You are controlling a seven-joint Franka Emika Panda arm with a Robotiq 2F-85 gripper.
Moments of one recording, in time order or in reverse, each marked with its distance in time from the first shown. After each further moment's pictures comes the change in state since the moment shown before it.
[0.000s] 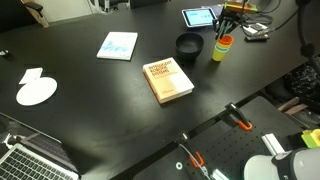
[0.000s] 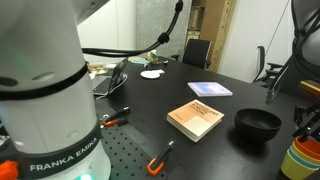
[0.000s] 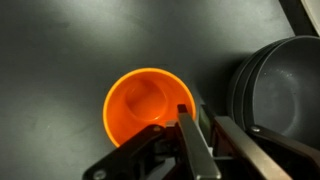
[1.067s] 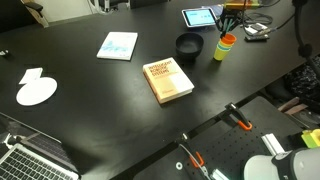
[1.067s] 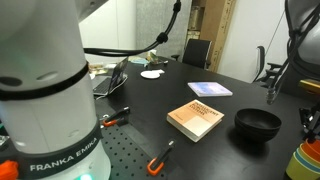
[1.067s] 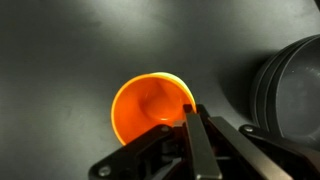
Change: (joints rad) arm 0.040 -0.007 -0.037 0.008 -0.118 -0.005 0.076
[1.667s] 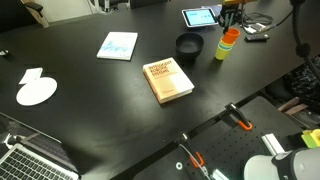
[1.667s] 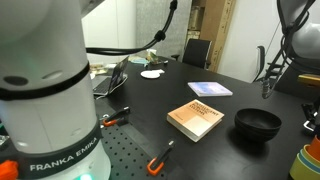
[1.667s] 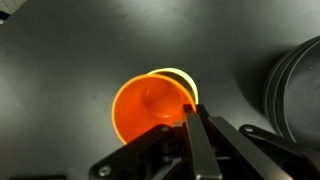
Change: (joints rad) arm 0.058 -0.027 -0.040 -0.002 -0.105 -0.001 0.048
